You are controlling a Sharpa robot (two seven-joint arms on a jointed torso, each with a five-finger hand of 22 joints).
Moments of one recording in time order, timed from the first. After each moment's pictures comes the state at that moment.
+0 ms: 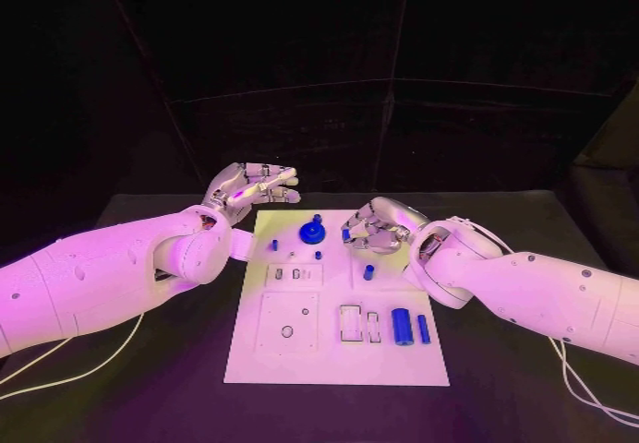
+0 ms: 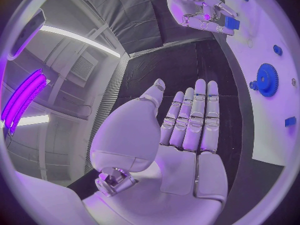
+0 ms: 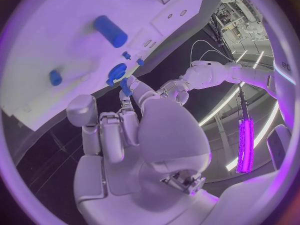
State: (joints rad) left arm 1.22 -0.85 -0.03 1.46 -0.08 -0.32 0.45; left_hand 1.30 0.03 0.08 0.05 0.06 0.94 0.23 0.08 0.07 1.00 0.18 0.13 0.07 1.10 0.13 0.18 0.15 0.17 0.90 0.24 0.31 0.11; right arm 1.17 -0.64 -0.01 1.45 -1.25 -0.40 -0.10; right_hand 1.36 0.05 0.24 -0.06 0.17 1.04 0.13 0.12 0.07 1.43 0.05 1.40 1.31 1.47 -0.02 1.54 1.31 0.13 1.27 0.09 1.29 0.92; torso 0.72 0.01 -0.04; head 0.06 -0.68
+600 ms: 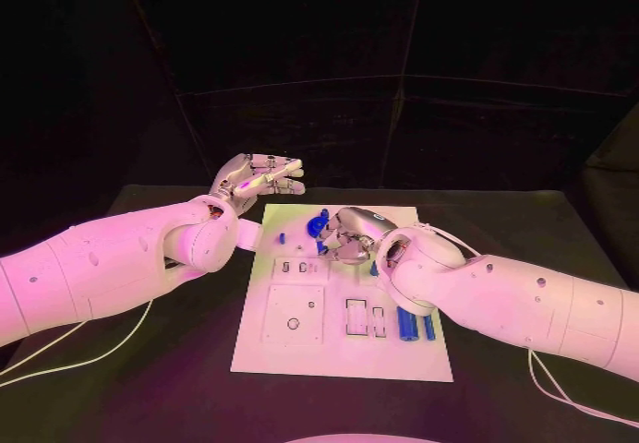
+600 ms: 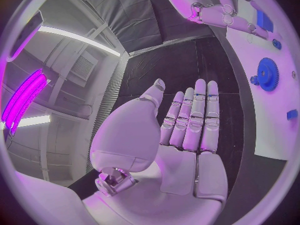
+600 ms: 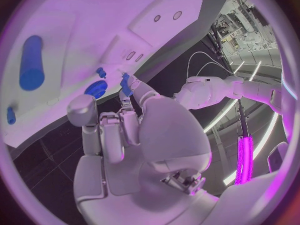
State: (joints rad) left arm 1.22 -0.84 -0.03 1.43 -0.08 -0.32 0.45; left_hand 1.30 0.03 0.08 0.05 0.06 0.94 0.23 0.08 0.07 1.00 0.18 0.13 0.07 1.10 0.13 0.18 0.16 0.17 0.90 0.24 0.31 0.11; right arm 1.15 -0.48 -0.03 1.43 -1.39 -0.35 -0.24; right_hand 1.35 0.04 0.26 -0.07 0.17 1.04 0.14 0.12 0.07 1.43 0.05 1.40 1.31 1.47 -0.02 1.54 1.31 0.13 1.27 0.09 1.29 0.92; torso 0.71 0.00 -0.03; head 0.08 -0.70
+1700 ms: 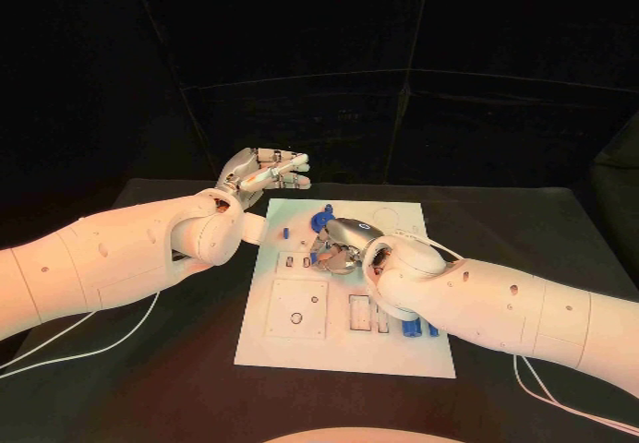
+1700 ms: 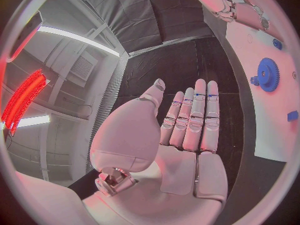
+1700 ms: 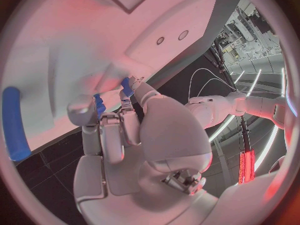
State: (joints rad) left arm 1.22 -0.83 -0.03 1.42 -0.08 -0.31 0.45; left_hand 1.30 0.03 0.08 0.05 0.06 0.94 0.23 0.08 0.07 1.00 0.18 0.13 0.07 1.10 0.13 0.18 0.16 0.17 0.90 0.24 0.31 0.11; right arm 1.12 -0.40 -0.05 1.36 -1.46 -0.30 -0.27; right_hand 1.33 0.03 0.27 -0.06 0.17 1.04 0.14 0.12 0.07 1.43 0.05 1.40 1.31 1.47 -0.02 1.54 1.31 0.13 1.27 0.09 1.29 0.92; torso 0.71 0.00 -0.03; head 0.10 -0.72
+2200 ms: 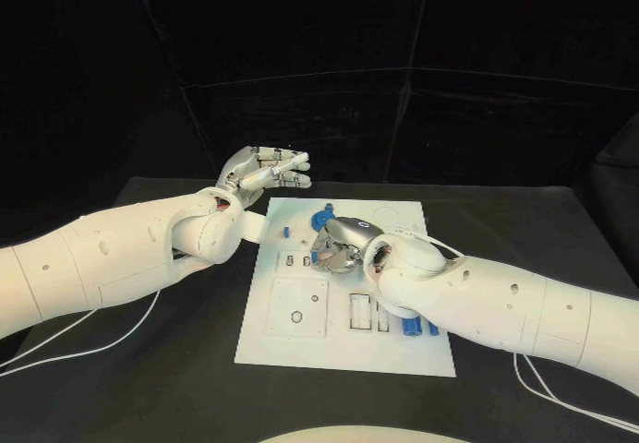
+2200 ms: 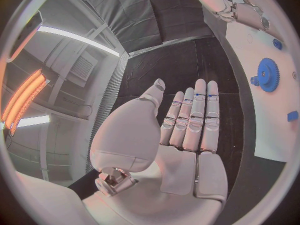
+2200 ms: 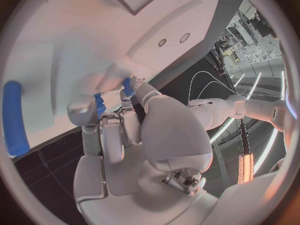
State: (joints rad) left arm 1.22 -0.83 -0.03 1.41 -0.08 -0.31 0.45; left_hand 1.30 0.03 0.08 0.05 0.06 0.94 0.23 0.08 0.07 1.00 0.18 0.13 0.07 1.10 0.13 0.18 0.16 0.17 0.90 0.24 0.31 0.11; right arm 1.12 -0.40 -0.04 1.35 -1.49 -0.28 -0.28; right_hand 1.31 0.01 0.28 -0.07 0.17 1.05 0.14 0.11 0.07 1.43 0.05 1.40 1.31 1.47 -0.02 1.54 1.31 0.13 1.27 0.09 1.29 0.91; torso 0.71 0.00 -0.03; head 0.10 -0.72
